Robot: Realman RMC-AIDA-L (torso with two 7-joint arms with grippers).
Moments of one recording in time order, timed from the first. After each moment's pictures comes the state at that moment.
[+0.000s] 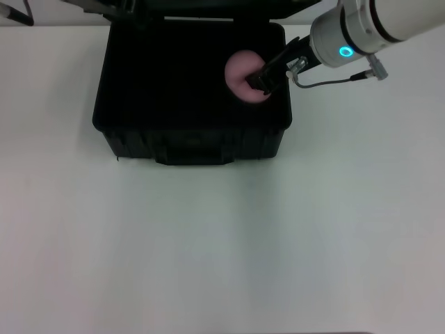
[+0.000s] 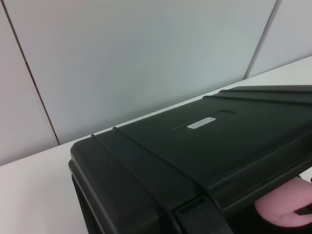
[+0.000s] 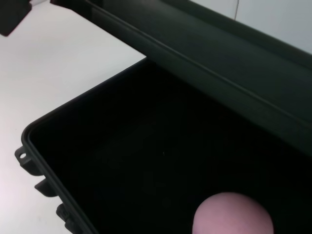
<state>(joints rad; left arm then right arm) -0.80 -2.05 1.29 1.68 -0.40 -1.66 0.03 0.91 2.07 -1.38 -0.78 0.77 1.02 -0.75</state>
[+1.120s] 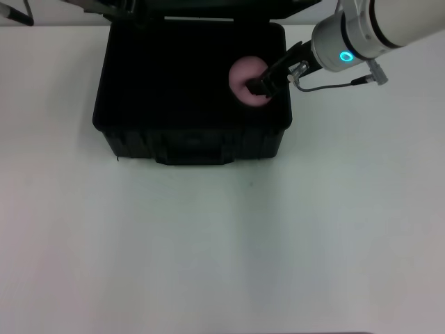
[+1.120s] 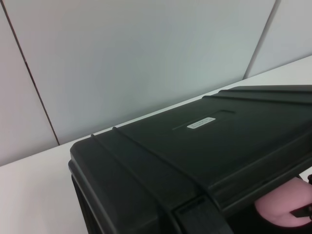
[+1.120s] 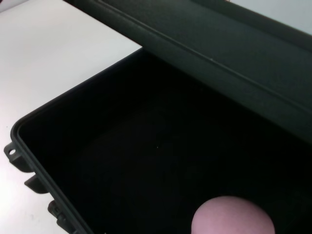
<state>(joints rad) -0.80 -2.05 1.29 1.68 -0.40 -1.66 0.03 0.91 2.07 -1.39 -0.74 0.78 0.99 -0.75</state>
